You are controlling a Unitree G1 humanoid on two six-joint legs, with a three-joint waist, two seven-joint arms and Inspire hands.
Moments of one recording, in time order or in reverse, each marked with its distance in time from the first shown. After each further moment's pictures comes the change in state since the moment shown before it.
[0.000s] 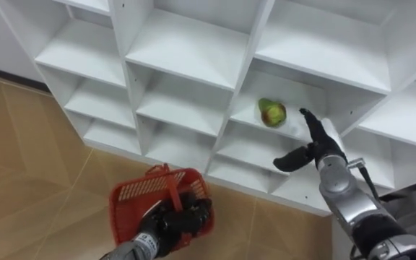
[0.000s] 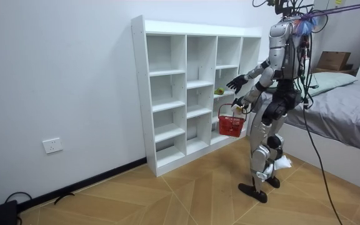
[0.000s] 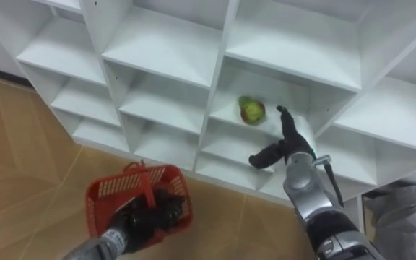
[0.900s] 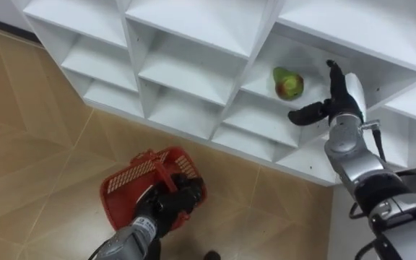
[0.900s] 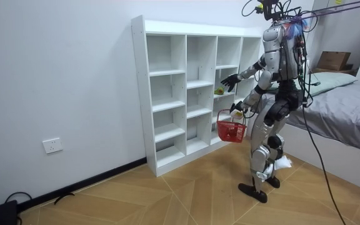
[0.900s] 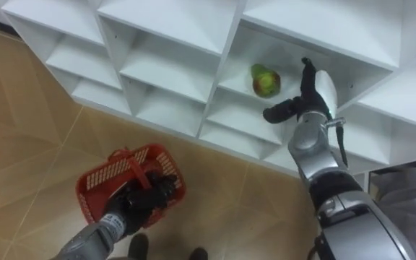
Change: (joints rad) left arm -0.058 -0.030 0.025 0.042 -0.023 -0.055 0.051; right arm -0.201 -0.024 -0.007 0.018 0.019 -0.023 -0.152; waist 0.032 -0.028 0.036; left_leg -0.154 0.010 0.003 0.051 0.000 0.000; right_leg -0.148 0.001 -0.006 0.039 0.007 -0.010
